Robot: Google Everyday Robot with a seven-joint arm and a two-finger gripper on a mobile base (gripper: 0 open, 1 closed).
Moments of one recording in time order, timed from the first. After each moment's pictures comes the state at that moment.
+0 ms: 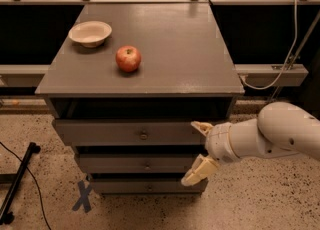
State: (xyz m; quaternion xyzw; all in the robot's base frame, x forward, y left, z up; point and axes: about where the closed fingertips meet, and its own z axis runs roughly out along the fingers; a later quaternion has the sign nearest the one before) arm 0.462 -0.082 0.704 -0.58 0.71 0.20 0.35
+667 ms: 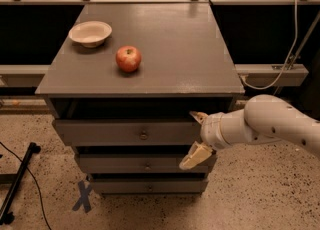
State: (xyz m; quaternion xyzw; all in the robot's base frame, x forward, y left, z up) arm 0.518 -0.085 0.683 -0.59 0.71 0.15 0.36
